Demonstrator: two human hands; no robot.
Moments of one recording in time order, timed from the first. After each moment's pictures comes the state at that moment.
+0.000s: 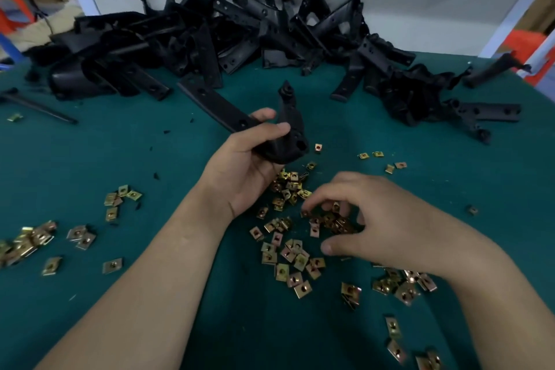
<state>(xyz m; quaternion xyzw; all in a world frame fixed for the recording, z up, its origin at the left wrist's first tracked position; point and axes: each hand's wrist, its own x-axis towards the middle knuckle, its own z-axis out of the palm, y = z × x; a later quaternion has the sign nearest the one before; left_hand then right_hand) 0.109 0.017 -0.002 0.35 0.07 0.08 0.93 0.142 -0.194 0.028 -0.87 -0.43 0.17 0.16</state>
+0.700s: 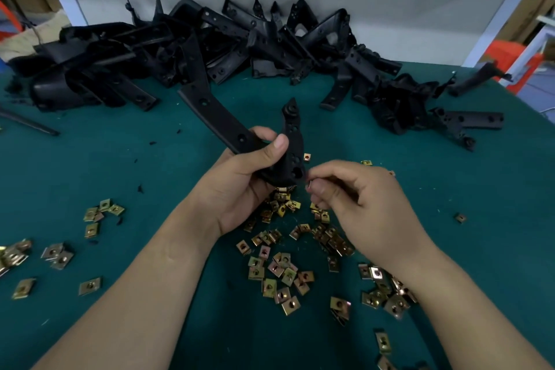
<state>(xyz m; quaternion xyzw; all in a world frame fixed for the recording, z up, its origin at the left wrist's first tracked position) 0.103 0.009 -0.003 0.44 0.04 0.05 0.90 0.136 -0.179 0.015 -0.80 -0.33 0.05 0.50</state>
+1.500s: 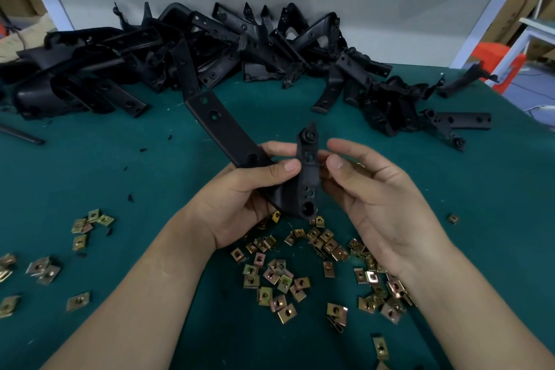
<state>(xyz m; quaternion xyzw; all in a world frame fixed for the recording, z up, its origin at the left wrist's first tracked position) 0.096 0.004 0.003 0.49 -0.03 -0.04 0.87 0.139 -0.178 0.027 -0.54 -0.09 0.19 0.82</state>
